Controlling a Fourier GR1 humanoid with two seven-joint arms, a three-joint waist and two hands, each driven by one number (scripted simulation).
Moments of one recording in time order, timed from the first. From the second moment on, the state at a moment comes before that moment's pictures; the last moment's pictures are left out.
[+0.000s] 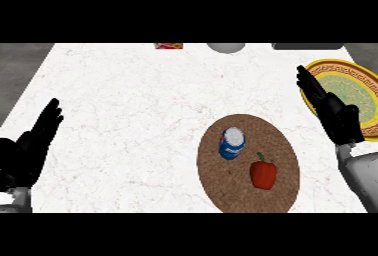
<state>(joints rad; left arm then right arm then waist) -0.01 0.45 -0.05 -1.59 0.12 0.16 0.17 -0.34 -0.53 0.24 -1.35 -0.20 -0.08 0.00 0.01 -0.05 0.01</state>
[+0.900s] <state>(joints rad) -0.13 0.33 -0.05 -1.46 0.16 0.12 0.17 -0.03 -0.52 0.14 -1.29 -0.13 0.01 -0.56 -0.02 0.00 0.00</state>
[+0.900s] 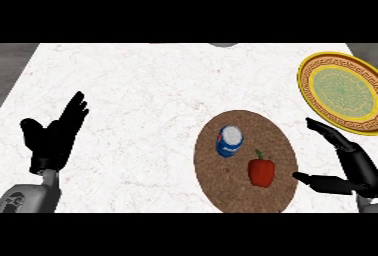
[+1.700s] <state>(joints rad) -0.16 0.30 -0.01 -1.41 0.13 0.09 0.16 0.03 -0.62 0.23 -1.56 0.14 0.07 -0.23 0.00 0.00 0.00</state>
